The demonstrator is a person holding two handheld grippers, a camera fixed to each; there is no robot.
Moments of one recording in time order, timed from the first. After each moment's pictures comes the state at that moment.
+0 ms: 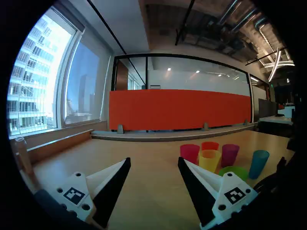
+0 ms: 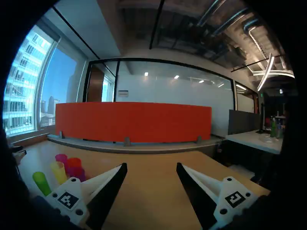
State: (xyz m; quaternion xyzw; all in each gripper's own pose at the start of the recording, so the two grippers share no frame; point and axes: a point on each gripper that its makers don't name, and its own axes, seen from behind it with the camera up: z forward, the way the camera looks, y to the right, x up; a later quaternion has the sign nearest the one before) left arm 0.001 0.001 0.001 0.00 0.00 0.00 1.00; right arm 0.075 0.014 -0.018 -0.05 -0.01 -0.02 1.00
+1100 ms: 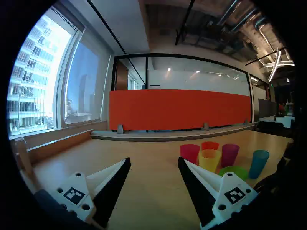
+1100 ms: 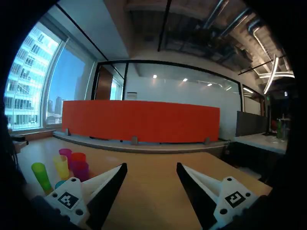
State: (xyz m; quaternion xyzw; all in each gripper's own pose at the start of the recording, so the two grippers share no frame) left arm 0.000 0.001 0.000 0.00 0.00 0.00 1.00; right arm 0.042 -0.002 -0.007 -0.01 0.00 -0.02 1.00
